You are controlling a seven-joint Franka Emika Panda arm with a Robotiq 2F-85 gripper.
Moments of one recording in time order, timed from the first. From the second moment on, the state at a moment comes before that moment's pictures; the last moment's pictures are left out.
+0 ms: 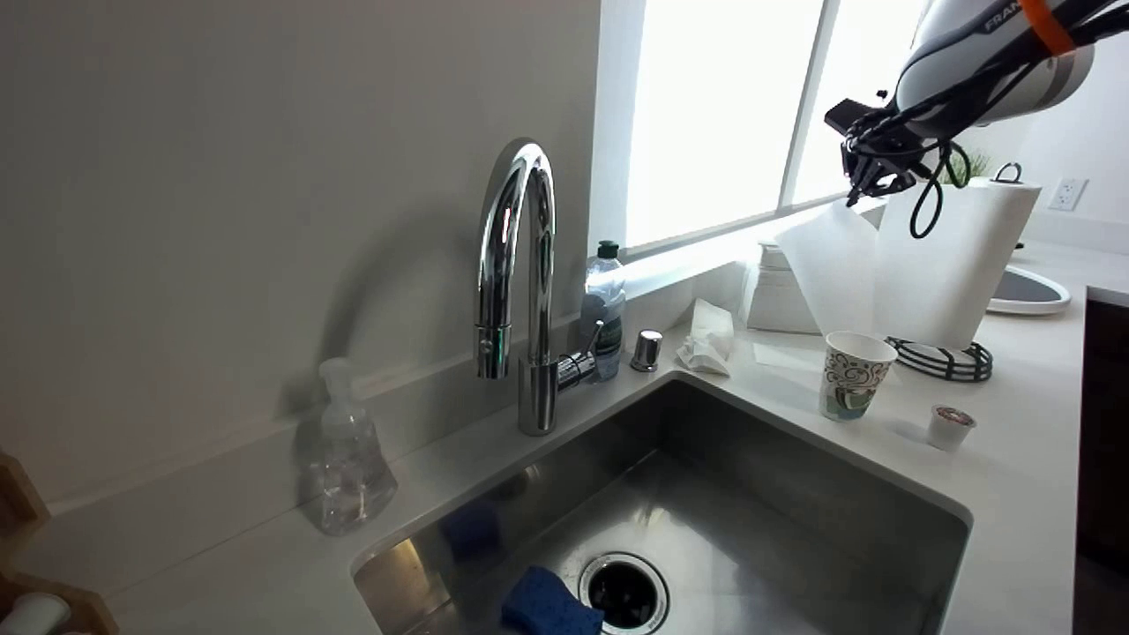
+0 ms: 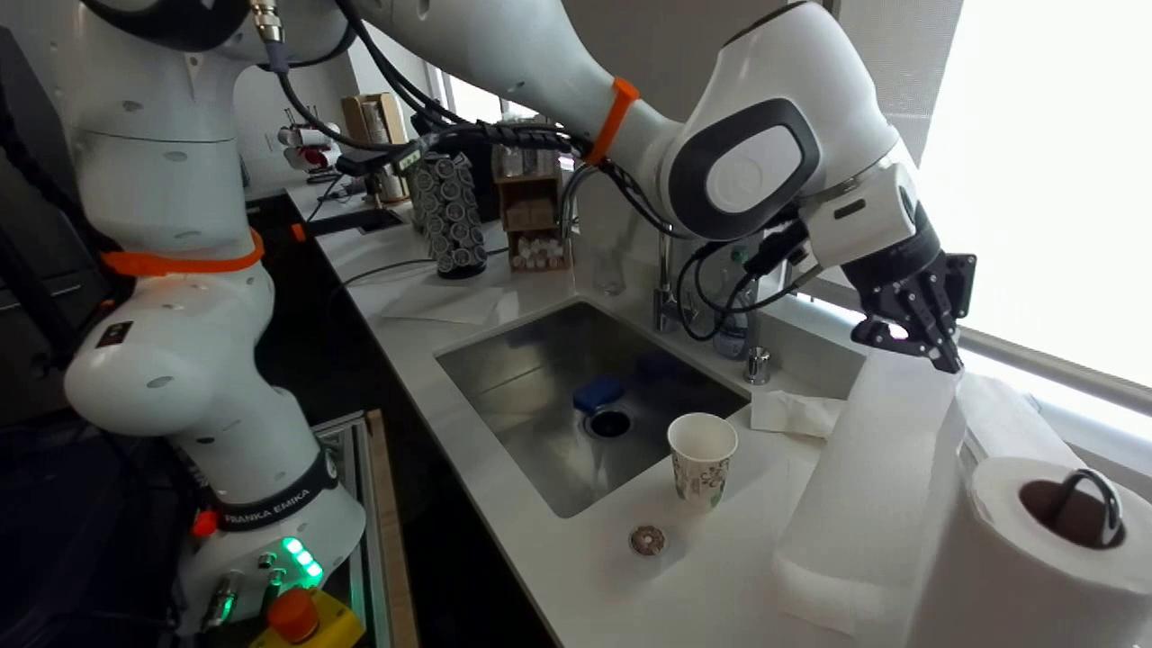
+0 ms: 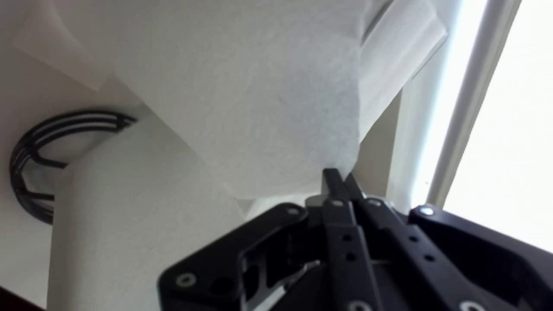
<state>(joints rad) -0.16 0.25 -0.35 -1.97 -0.16 2.80 1.33</state>
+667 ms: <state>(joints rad) -0.34 0.17 0.03 -2.02 0.52 2.63 0.59</state>
